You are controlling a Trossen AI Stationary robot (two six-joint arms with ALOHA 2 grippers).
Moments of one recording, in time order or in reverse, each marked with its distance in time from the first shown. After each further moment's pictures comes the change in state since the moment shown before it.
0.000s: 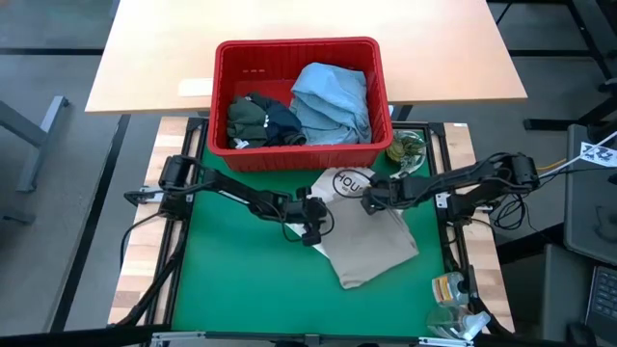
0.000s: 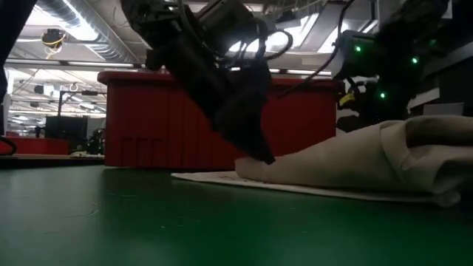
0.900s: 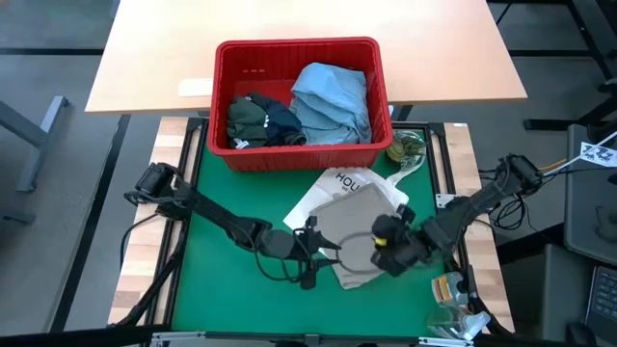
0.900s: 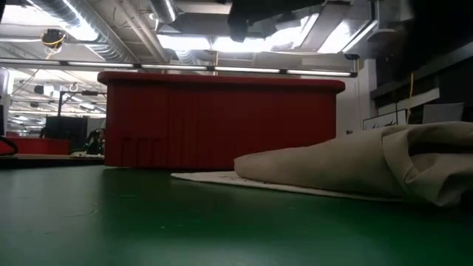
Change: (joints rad) left arm -0.297 -0.103 0.000 0.508 -0.080 -0.027; right arm 0.616 -0.001 0.434 -0.384 -0.009 0.196
